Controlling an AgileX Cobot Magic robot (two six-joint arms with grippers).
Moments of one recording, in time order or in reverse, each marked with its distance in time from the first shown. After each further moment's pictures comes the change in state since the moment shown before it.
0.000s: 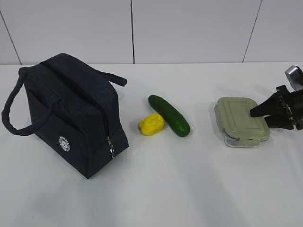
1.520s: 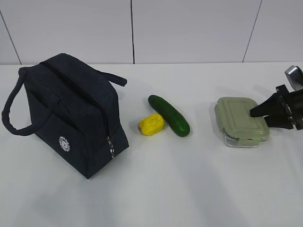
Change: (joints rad) left arm 0.000 0.000 0.000 0.000 0.000 0.000; right arm 0.000 0.000 0.000 0.009 0.000 0.008
